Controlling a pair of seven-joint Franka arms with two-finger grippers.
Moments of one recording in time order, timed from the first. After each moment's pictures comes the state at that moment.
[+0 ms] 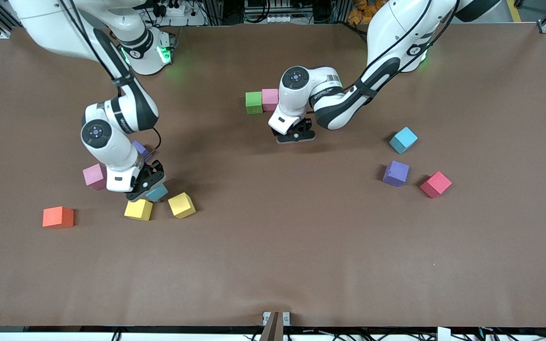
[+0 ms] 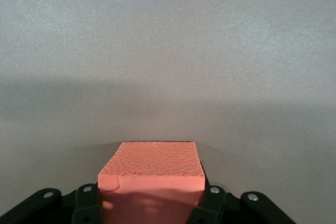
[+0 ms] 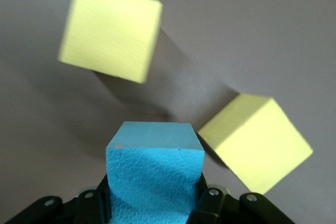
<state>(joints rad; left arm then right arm) -0.24 0.64 -0.69 -2.03 0.63 2.47 -1.46 0.10 0.33 0.12 -2.19 -0.16 2.60 -0.44</state>
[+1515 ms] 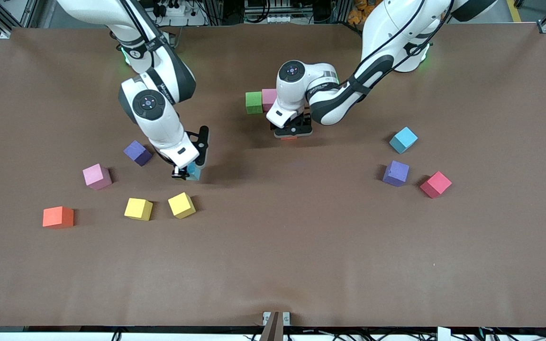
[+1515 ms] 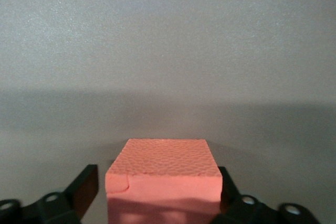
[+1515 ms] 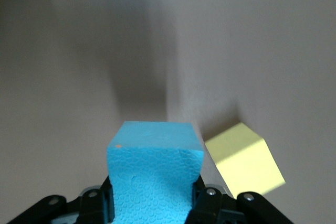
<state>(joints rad) -0.27 0.65 -0.69 -2.06 0.69 2.48 -1.49 0.35 0.26 0.12 -2.11 -0.13 2.39 -0.97</state>
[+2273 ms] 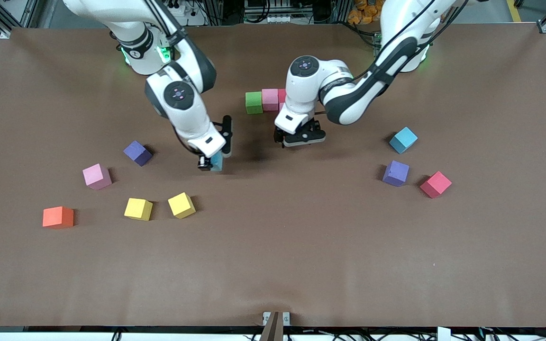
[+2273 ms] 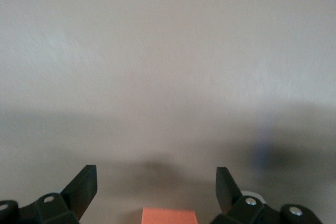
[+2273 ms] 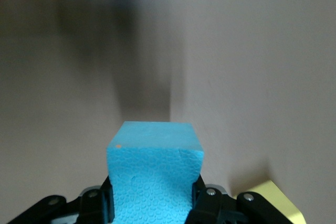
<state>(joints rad) -0.17 0.49 -0.68 -2.04 0.69 2.48 -1.50 0.50 0.28 0.12 -2.11 -0.12 2.40 -0.88</state>
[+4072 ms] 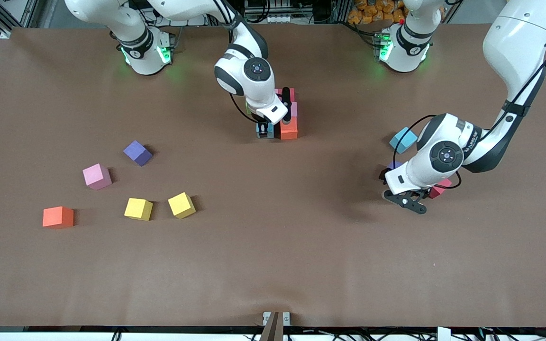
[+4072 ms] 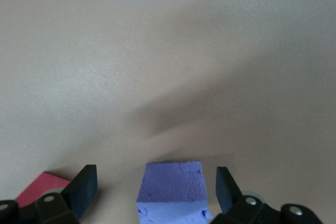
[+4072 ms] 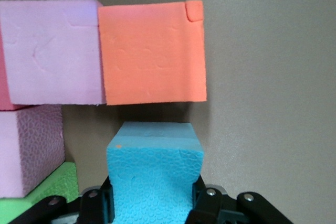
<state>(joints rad) 0.39 0.56 -0.68 -1.94 0.49 2.23 -0.08 0.83 0.48 0.12 -2.02 -0.04 2.47 -0.62</state>
